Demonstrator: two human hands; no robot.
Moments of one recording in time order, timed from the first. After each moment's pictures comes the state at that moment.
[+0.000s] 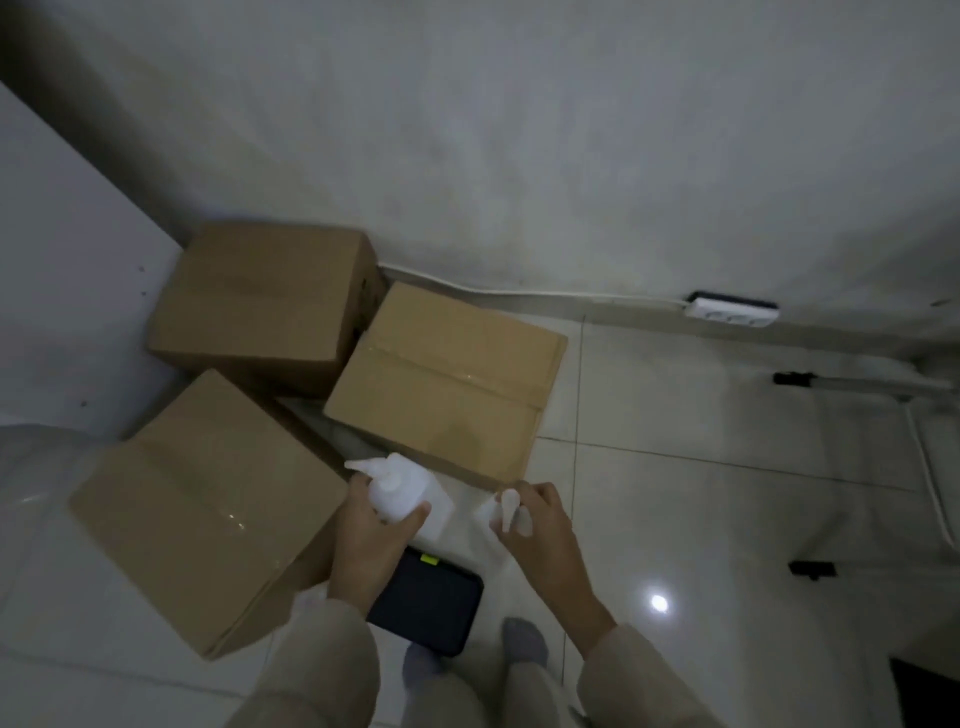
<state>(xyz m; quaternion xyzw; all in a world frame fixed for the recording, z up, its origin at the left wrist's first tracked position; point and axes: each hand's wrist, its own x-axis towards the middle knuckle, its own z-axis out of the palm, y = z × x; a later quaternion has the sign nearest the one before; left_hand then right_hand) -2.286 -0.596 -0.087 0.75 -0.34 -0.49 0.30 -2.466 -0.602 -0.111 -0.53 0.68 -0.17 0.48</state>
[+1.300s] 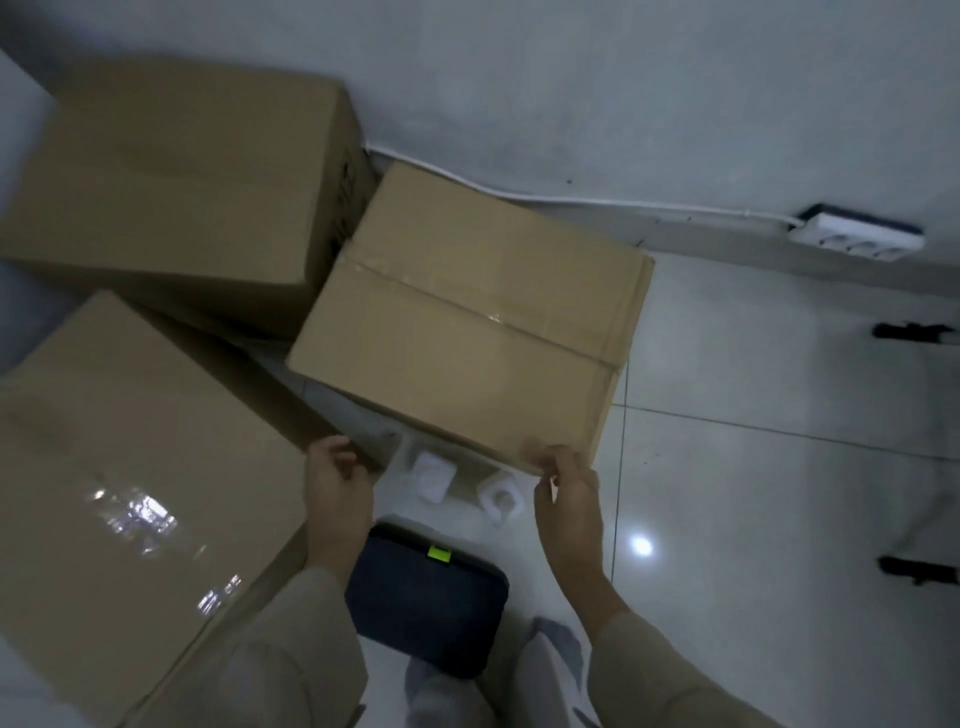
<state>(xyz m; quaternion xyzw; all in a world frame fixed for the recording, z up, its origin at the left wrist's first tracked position) -2.212 -0.652 -0.301 0.82 -0.25 -0.39 0.33 -2.416 -0.646 -0.319 -0.51 0.76 -0.18 0.37</state>
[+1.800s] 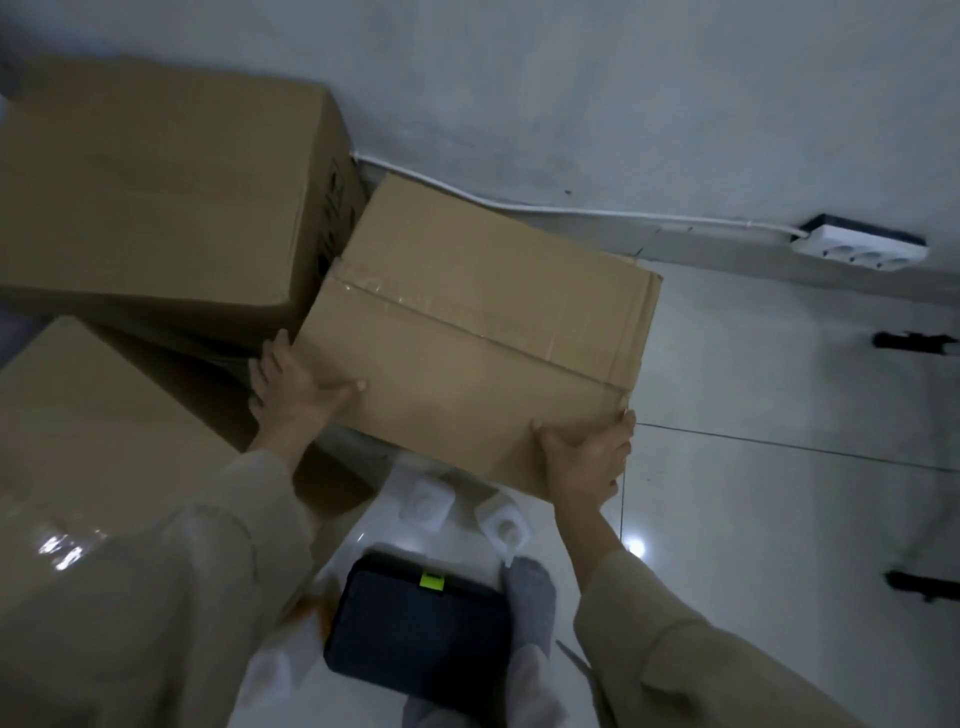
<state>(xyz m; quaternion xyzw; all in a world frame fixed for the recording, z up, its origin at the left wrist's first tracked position) -2.153 -0.783 -0.317 0.85 -0.38 -0.36 0.09 -2.407 -0.734 -0.331 -0.22 0.87 -0.24 0.37</state>
